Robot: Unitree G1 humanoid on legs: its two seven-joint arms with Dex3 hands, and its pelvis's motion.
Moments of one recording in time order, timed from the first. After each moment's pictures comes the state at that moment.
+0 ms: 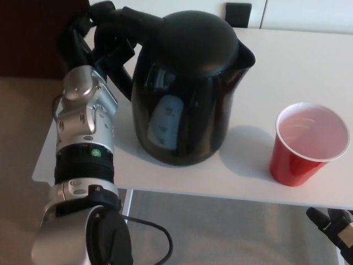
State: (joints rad) left_arm -0.88 -0.09 0.55 0.72 -0.05 0.17 0.22; right_arm -0.05 -0.16 -0.41 0.46 0.44 0.35 0.15
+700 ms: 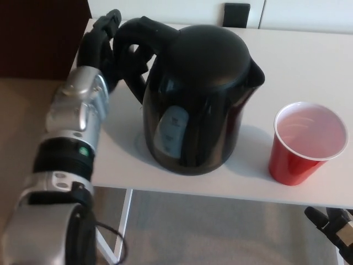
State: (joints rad) left_arm -0.89 0.15 0.19 0.83 -0.07 0.24 -0.10; right_arm -0.05 -0.16 -0.40 0.46 0.43 0.35 0.15
